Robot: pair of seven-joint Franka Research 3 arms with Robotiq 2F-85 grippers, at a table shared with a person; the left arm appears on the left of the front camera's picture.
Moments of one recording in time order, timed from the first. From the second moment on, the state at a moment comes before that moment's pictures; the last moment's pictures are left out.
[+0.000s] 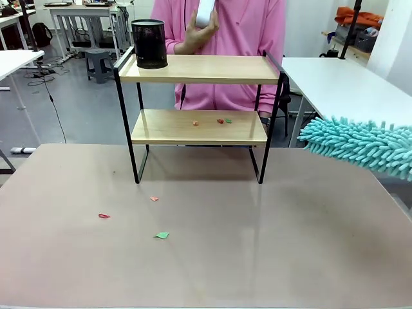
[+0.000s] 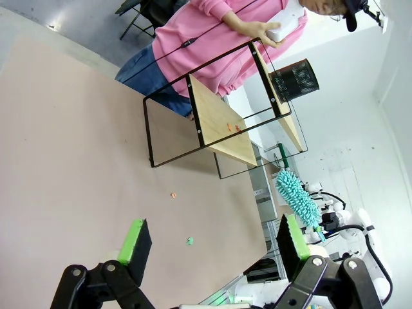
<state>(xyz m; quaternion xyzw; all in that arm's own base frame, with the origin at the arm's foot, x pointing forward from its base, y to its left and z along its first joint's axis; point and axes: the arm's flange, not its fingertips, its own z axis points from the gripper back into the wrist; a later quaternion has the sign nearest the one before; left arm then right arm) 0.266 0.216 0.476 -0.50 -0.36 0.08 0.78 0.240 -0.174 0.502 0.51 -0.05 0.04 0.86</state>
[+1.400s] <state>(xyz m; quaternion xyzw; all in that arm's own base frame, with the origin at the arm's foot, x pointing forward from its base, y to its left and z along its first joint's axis) 0.266 0.216 0.475 -0.50 -0.36 0.08 0.78 0.214 0.049 0.566 0.29 -0.16 0.19 0.92</state>
